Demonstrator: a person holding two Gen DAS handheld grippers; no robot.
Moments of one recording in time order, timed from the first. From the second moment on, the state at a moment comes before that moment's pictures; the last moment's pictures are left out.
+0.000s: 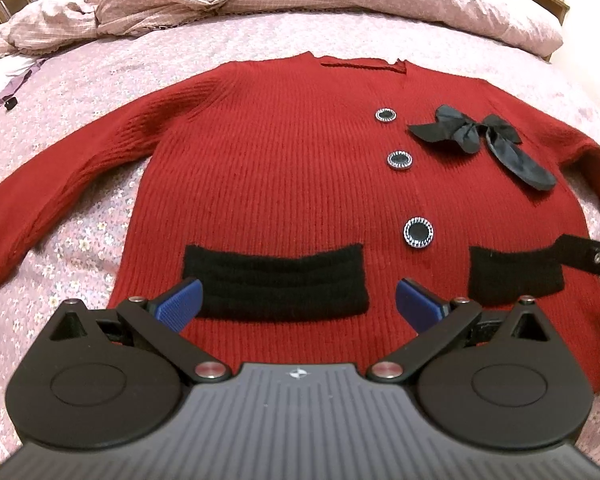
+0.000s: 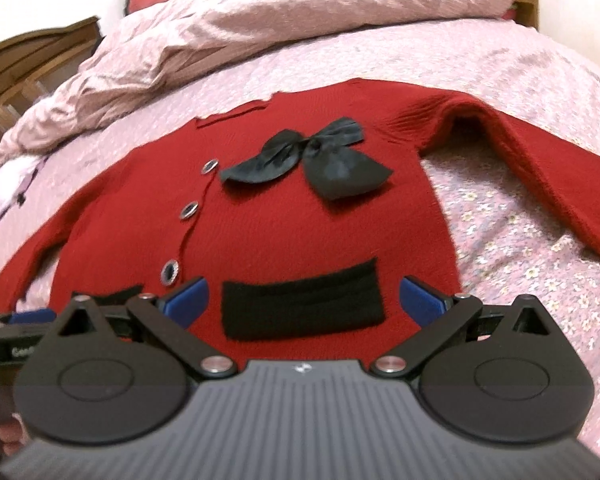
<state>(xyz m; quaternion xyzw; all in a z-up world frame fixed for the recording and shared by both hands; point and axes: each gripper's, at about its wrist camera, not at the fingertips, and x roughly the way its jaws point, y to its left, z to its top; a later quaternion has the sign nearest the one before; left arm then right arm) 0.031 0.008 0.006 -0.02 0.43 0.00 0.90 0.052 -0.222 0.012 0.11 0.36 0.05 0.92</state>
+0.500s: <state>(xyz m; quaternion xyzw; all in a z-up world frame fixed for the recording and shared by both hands) 0.055 0.019 0.004 -0.01 0.43 0.01 0.90 0.088 -0.284 0.014 0.19 0.35 -0.02 0.92</state>
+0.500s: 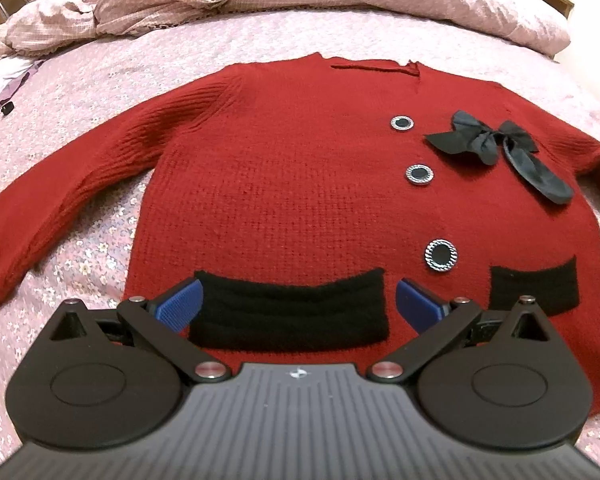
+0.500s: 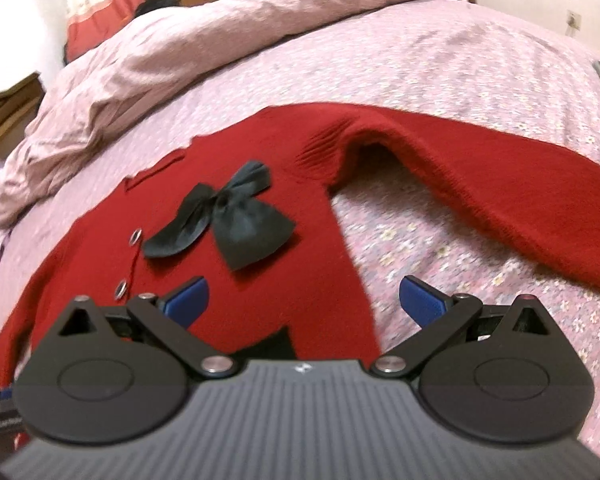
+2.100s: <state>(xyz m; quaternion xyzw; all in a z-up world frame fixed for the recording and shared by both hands) 0.073 0.021 -0.012 -0.02 0.46 0.03 0.89 0.085 -0.427 -0.046 0.56 0.21 -0.16 0.79</state>
